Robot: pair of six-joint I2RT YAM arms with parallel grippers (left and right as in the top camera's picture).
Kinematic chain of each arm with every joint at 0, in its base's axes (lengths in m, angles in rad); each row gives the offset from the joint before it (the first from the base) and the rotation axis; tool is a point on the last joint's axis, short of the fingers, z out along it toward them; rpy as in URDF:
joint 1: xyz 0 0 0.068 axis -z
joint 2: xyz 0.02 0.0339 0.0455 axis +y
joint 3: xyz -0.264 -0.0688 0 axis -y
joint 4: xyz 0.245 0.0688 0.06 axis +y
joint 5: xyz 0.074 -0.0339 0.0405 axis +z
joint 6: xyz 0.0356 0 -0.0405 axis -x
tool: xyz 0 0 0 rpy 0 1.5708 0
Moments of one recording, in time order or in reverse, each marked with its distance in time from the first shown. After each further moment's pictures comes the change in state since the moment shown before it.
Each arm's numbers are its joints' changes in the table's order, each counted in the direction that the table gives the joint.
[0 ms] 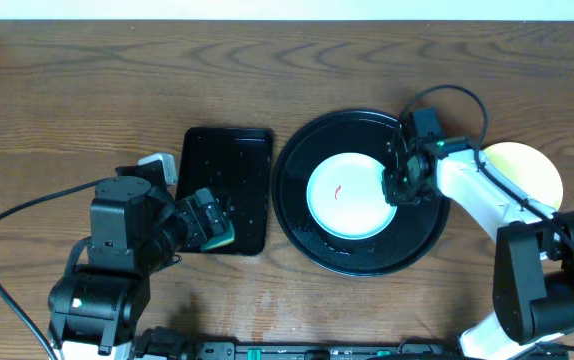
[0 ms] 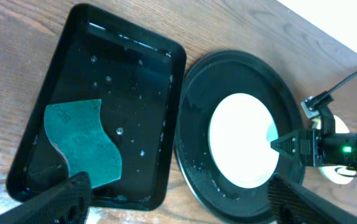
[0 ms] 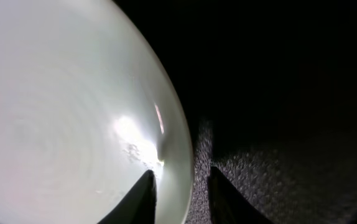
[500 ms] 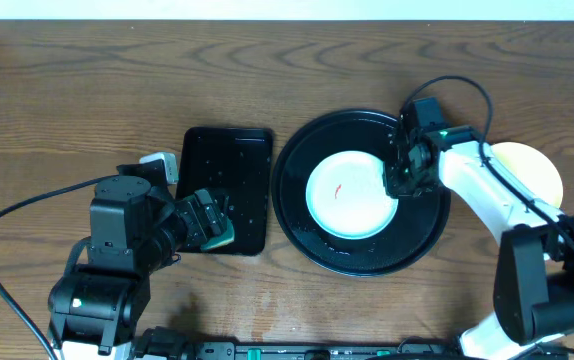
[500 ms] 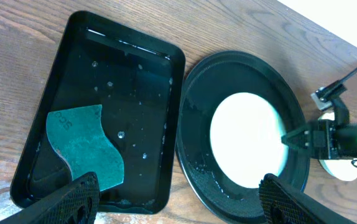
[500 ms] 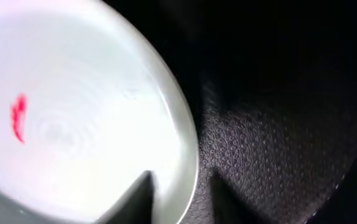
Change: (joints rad) left arm 0.000 0.000 0.000 -0.015 0.001 -0.040; right arm 0.000 -0.001 0.111 0.114 0.001 0.002
